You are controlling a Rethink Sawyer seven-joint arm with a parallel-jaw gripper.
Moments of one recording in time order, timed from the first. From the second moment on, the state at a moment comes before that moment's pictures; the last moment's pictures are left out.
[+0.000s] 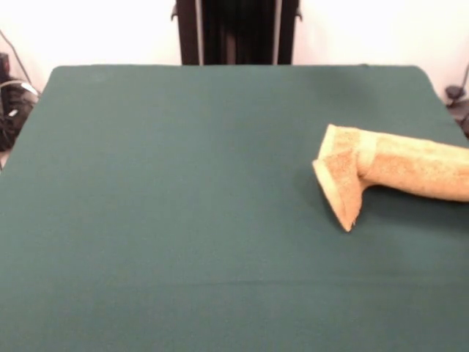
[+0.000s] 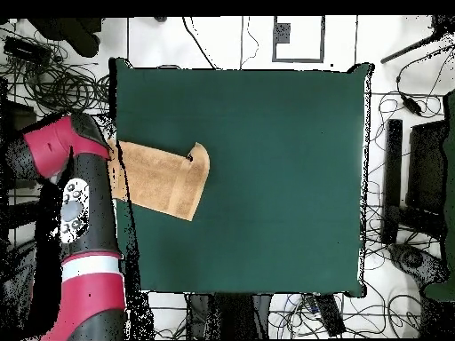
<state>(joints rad) 0.45 -0.20 -0.15 0.82 0.00 1.02 2.06</state>
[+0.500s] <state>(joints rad) 0.42 -0.20 -0.15 0.84 0.00 0.96 2.06</state>
